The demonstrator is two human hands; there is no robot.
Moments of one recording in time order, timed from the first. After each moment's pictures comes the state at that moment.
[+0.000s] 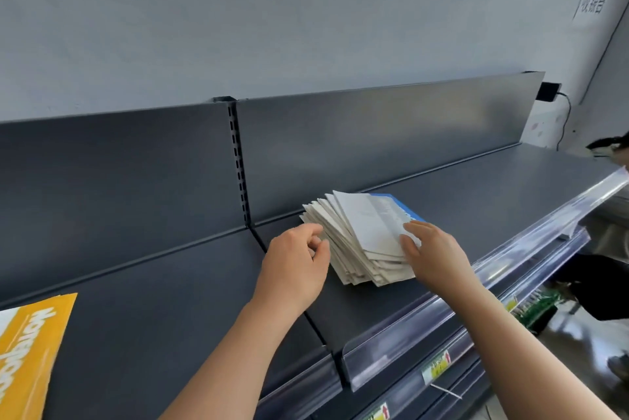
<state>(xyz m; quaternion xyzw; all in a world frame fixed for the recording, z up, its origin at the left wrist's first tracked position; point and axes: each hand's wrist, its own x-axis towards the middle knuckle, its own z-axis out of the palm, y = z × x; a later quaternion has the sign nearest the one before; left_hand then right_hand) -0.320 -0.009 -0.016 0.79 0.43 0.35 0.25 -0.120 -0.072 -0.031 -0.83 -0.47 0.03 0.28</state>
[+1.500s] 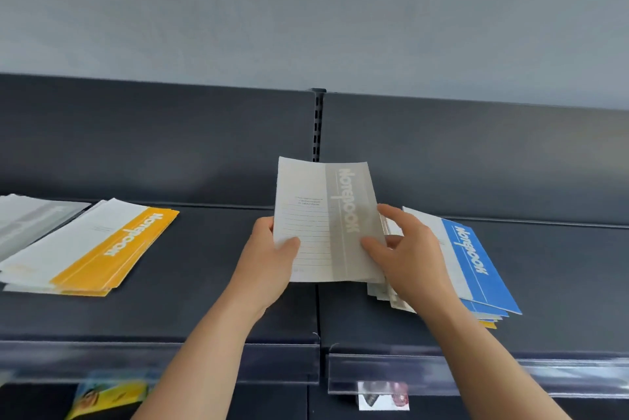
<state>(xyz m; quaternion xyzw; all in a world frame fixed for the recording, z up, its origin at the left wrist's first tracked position) -0.338 -0.047 -0.025 0.51 0.59 0.49 0.39 -0.149 -0.034 -0.017 -0.58 -0.64 0.22 0.44</state>
